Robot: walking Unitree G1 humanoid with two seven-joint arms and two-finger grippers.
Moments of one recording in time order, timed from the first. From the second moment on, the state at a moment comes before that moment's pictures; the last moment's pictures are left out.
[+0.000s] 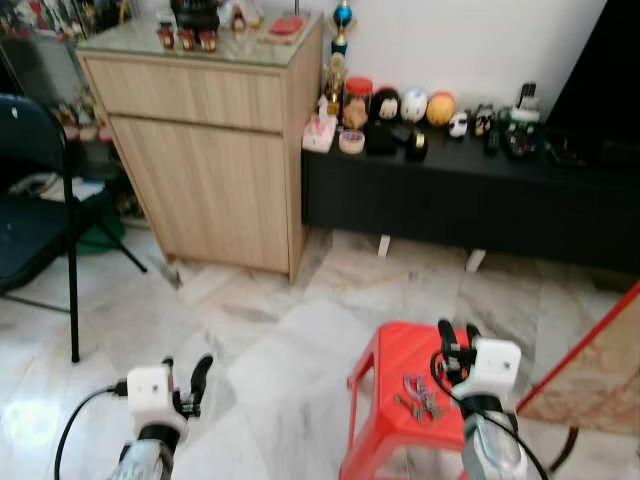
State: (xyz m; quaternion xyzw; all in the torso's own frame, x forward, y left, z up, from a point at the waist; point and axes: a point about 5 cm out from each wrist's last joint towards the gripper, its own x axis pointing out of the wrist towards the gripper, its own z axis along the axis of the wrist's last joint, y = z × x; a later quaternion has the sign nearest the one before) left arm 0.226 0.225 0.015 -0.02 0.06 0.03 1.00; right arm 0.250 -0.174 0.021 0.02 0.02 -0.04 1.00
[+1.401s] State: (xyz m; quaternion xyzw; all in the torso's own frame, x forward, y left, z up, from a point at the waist) left arm 0.241 0.219 0.031 -0.04 0.06 0.02 1.00; right arm 0.254 -0.169 0.017 0.01 0.09 -0.05 1.00
